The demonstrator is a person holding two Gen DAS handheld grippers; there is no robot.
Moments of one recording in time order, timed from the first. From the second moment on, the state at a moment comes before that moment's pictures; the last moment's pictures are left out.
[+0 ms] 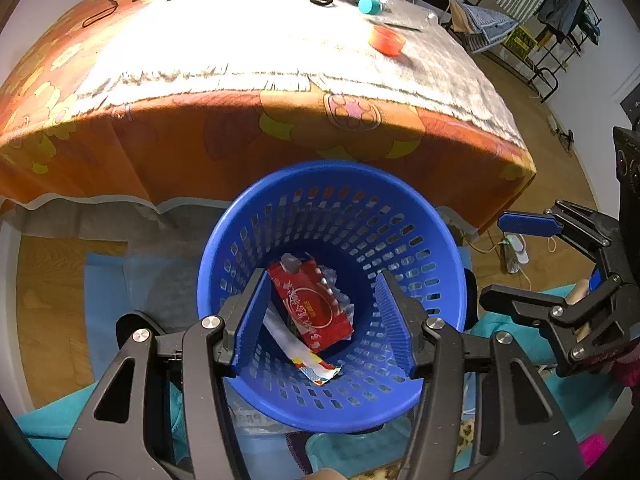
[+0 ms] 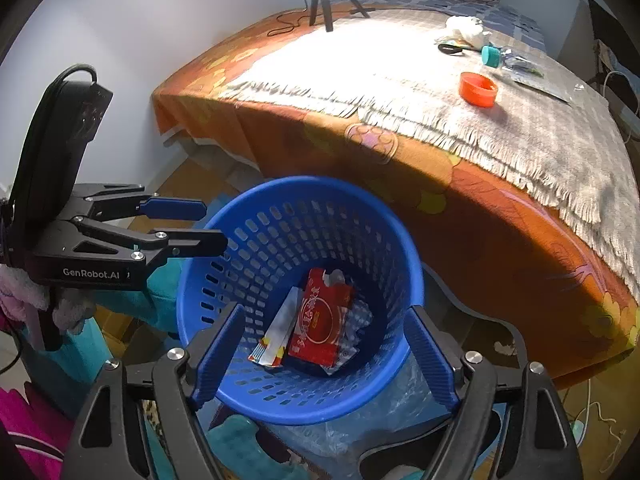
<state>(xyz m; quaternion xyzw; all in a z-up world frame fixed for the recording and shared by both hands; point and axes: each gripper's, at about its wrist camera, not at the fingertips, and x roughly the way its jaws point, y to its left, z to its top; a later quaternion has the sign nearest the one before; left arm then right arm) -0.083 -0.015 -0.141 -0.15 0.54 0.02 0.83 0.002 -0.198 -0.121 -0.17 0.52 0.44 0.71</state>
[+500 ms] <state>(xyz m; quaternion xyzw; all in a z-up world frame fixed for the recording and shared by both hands) -0.049 -0.023 -0.109 -0.14 0.52 -0.01 0.84 0.051 -0.219 -0.087 -0.10 0.50 0.41 0.75</state>
